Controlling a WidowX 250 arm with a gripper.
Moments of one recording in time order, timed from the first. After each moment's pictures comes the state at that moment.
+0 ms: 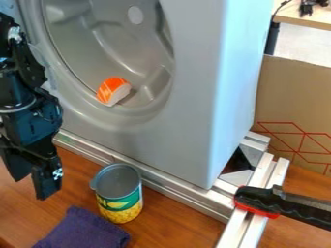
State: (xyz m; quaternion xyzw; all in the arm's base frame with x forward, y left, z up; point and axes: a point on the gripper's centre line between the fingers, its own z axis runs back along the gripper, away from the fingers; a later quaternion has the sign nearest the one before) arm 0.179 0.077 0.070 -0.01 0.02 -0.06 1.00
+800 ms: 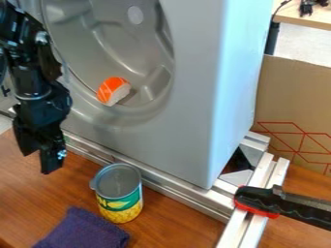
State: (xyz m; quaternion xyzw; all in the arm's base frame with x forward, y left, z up) arm 0.229 0.120 0.048 0.05 0.03 -0.10 0.99
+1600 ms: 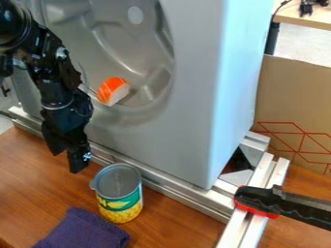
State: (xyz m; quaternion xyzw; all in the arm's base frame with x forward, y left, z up) arm 0.264 0.113 0.024 0.04 -0.02 -0.12 0.99
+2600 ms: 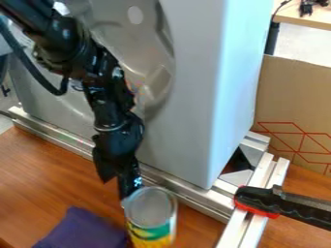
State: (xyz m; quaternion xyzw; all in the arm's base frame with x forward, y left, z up) arm 0.266 0.013 0.007 -0.03 0.01 -0.19 0.98
